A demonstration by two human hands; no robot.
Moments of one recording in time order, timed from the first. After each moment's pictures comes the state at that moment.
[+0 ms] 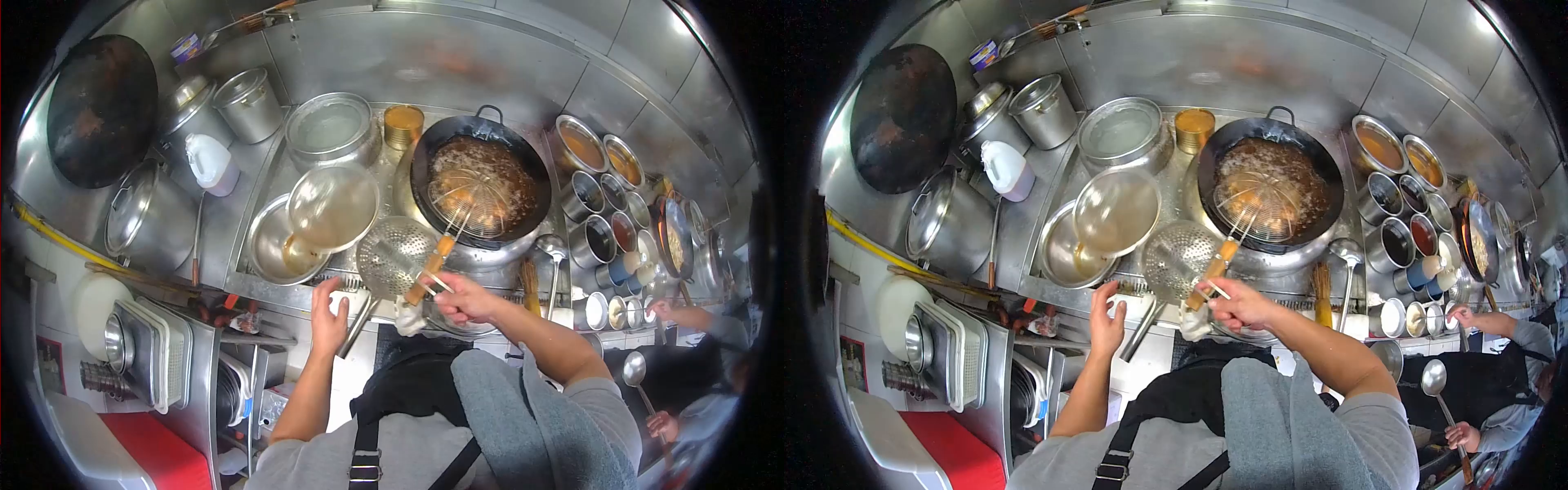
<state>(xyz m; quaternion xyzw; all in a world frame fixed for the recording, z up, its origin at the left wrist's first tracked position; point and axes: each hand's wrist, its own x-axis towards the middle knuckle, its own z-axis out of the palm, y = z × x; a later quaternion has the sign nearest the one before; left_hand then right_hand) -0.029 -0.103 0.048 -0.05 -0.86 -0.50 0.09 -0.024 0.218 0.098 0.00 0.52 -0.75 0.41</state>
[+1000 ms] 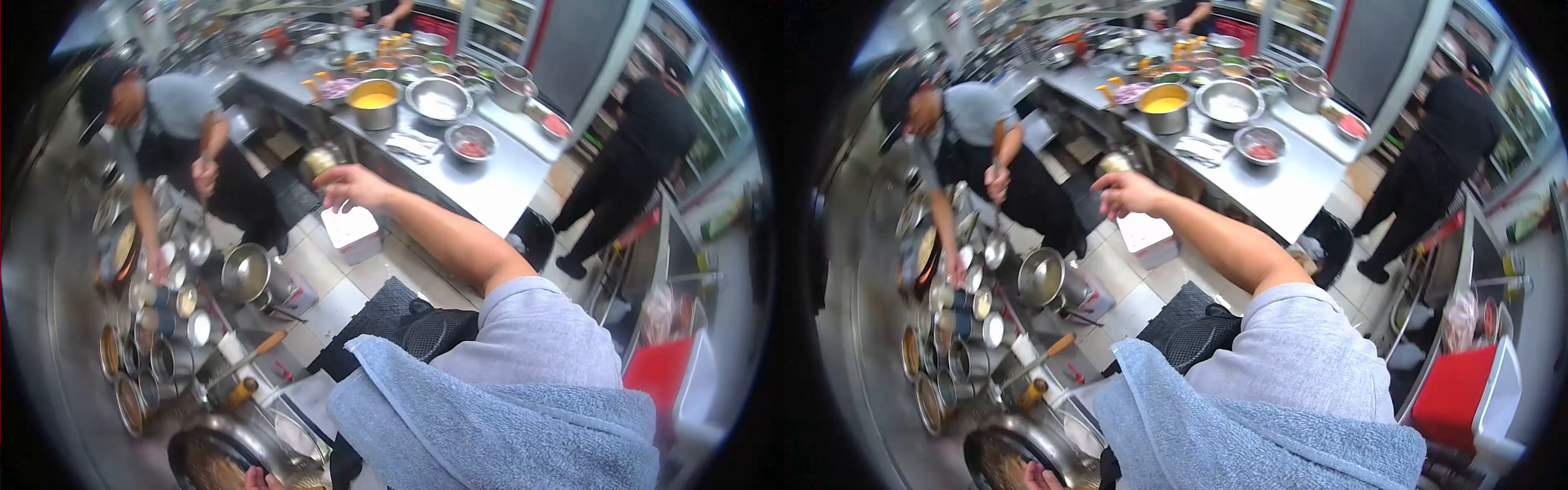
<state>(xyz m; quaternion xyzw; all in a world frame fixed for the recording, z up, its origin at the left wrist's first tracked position) 0.005 0.062 0.184 -0.60 -0.62 -0.40 -0.31 0.595 0.163 0.146 0.56 0.41 -0.44 -0.57</state>
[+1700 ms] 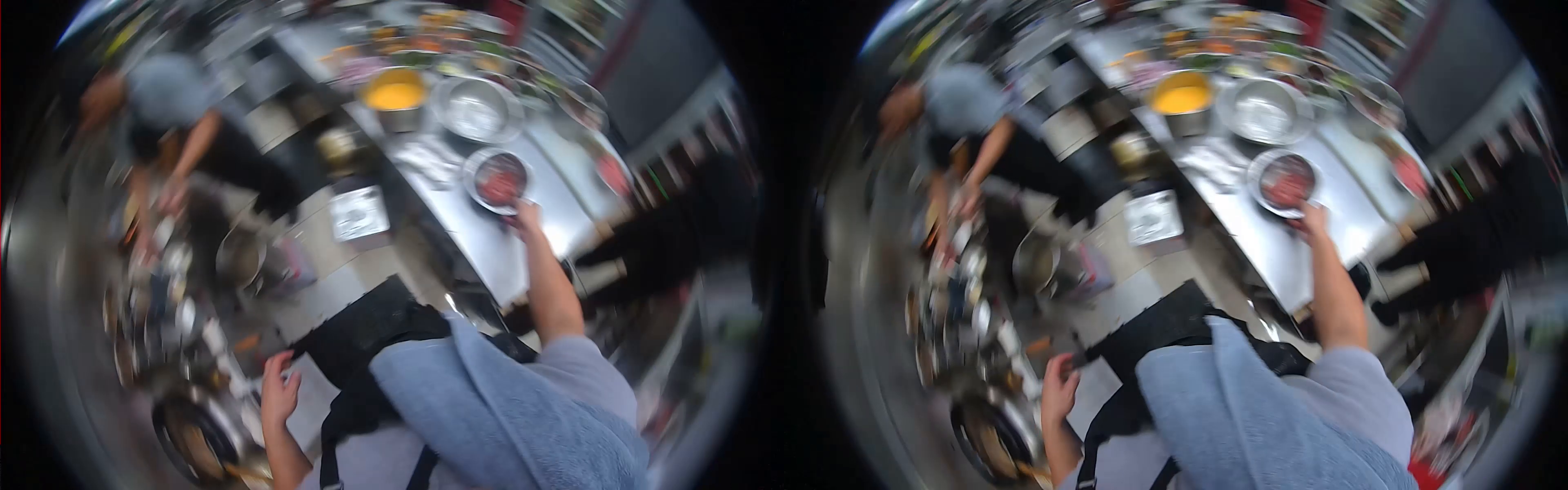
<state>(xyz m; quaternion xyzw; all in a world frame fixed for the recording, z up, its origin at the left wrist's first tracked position) 0.311 0.128 0.127 -0.80 -0.46 -0.02 -0.38 0.908 -0.090 -0.066 0.67 -0.10 -0.26 -0.69</state>
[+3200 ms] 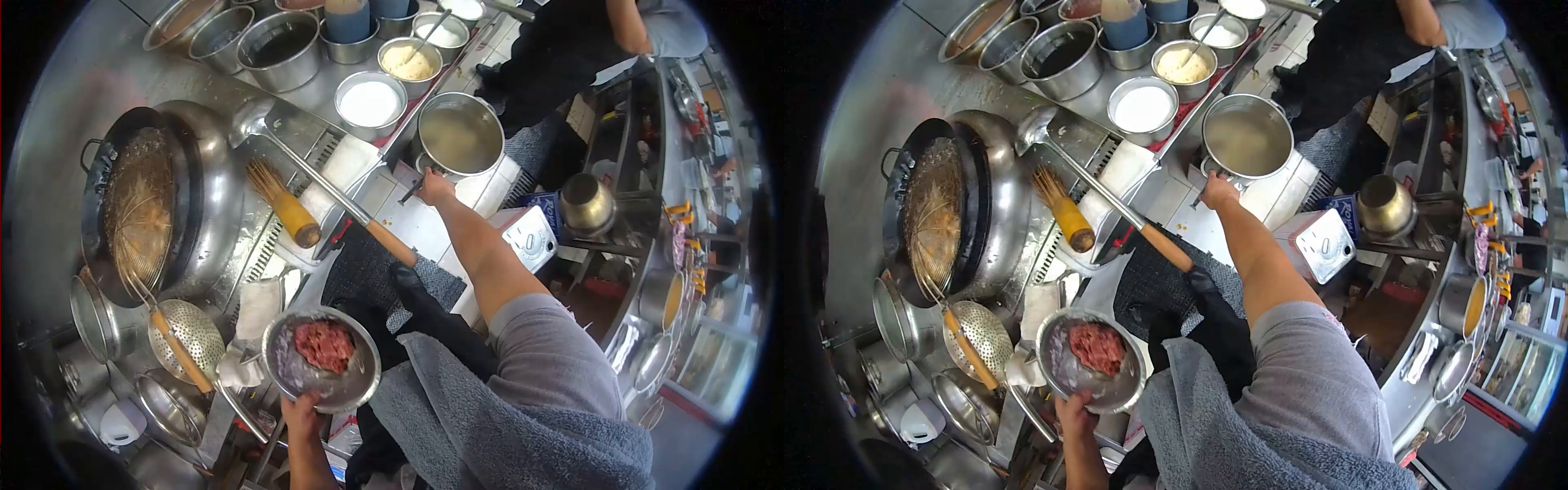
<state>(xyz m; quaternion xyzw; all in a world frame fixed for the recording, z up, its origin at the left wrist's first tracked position) 0.057 0.037 -0.014 -0.01 -0.64 -0.60 -0.48 0.258 0.498 -0.277 0.62 0.73 -0.27 0.12</state>
